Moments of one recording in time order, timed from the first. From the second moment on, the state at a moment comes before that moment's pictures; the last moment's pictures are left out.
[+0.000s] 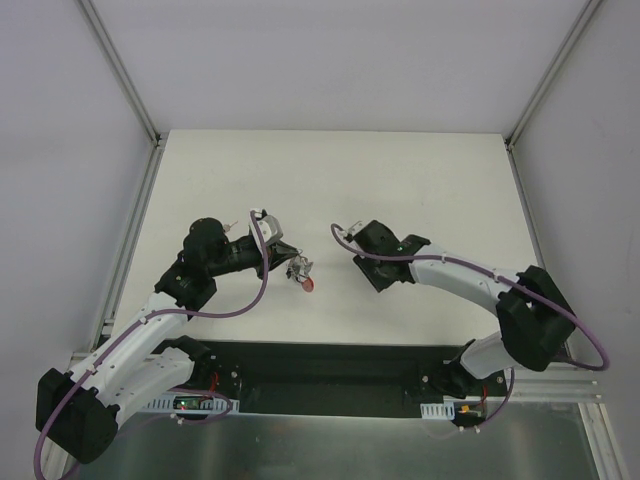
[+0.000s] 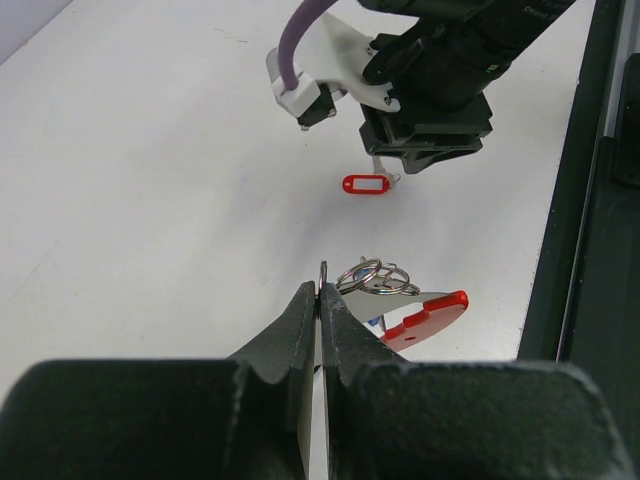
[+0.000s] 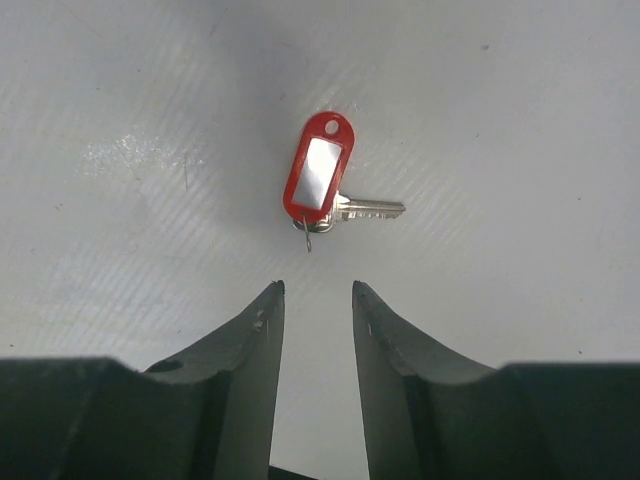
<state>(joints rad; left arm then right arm) -0.48 0.84 0.59 0.01 0.67 0.17 0.81 1.51 0.97 -0.66 0.22 0.03</state>
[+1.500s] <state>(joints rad) -0.48 0.84 0.60 -0.03 0.70 0.17 0.71 1.44 0.69 -0.29 0.11 0.16</state>
